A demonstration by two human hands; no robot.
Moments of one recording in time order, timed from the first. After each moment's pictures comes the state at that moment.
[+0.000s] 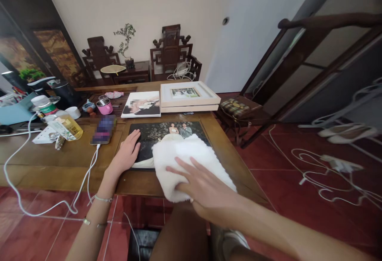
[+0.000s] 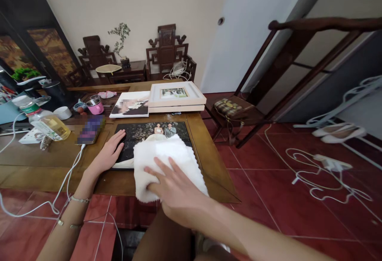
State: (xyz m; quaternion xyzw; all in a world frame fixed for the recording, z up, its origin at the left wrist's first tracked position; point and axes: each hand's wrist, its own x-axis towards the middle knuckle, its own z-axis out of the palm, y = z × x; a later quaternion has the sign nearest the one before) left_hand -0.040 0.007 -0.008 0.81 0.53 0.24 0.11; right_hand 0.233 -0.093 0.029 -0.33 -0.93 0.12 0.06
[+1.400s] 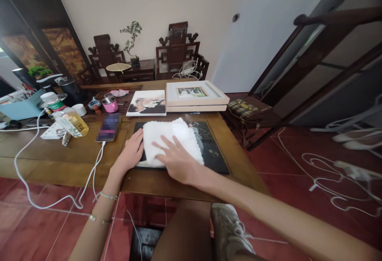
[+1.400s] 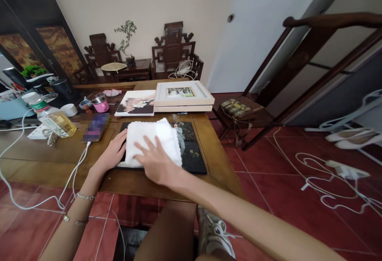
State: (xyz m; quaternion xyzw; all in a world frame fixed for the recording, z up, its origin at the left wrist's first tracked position) left_hand -0.040 0.006 -0.008 0.81 0.52 0.24 0.12; right_hand 0.171 -0.029 0.028 -0.35 -0.94 0.04 0.05
